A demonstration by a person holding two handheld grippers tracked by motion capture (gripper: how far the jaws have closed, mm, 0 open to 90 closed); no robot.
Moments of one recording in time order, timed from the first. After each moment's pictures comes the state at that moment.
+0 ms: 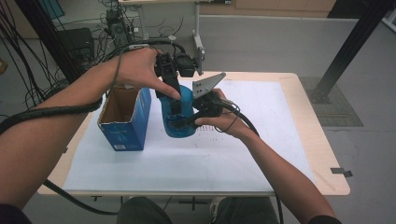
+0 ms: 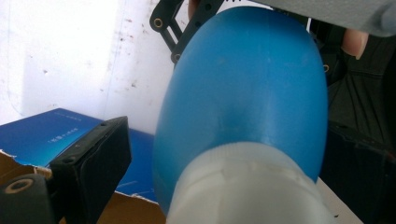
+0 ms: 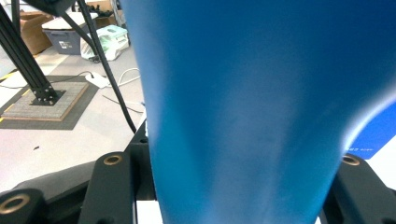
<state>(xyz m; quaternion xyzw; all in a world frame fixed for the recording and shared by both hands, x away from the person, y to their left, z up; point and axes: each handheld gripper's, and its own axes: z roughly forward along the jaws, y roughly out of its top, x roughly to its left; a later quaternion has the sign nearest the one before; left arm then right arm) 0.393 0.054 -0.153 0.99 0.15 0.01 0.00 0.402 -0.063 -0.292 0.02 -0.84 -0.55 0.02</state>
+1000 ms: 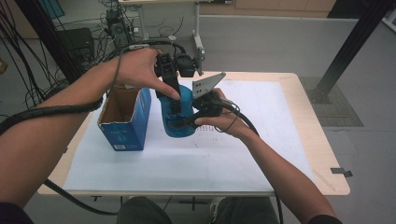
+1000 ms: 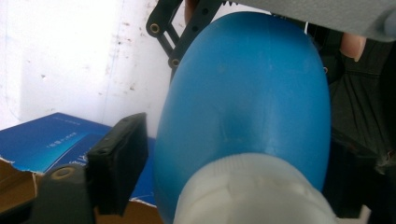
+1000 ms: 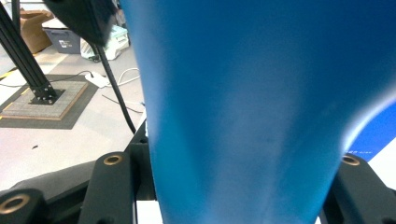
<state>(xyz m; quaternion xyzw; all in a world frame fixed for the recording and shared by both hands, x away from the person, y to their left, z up) 0.394 0.053 -0.154 0.99 0.14 0.01 0.00 0.402 -0.063 -0.291 0.02 -0.84 -0.55 0.01</state>
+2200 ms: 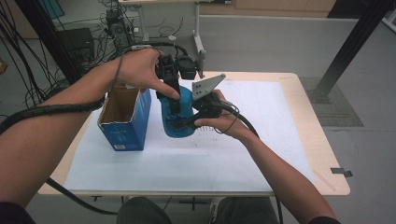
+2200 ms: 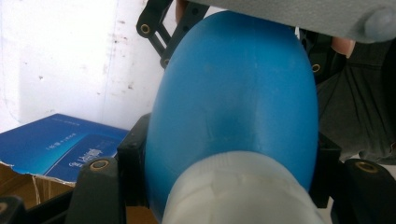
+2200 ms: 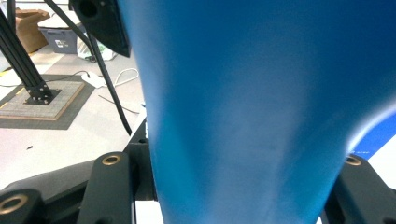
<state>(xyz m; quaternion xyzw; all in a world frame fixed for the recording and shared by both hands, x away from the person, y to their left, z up) 0.392 0.050 -0.157 0.99 0.13 0.01 -0.01 0.401 -0.062 -0.295 0.02 -0.83 -0.55 0.01</state>
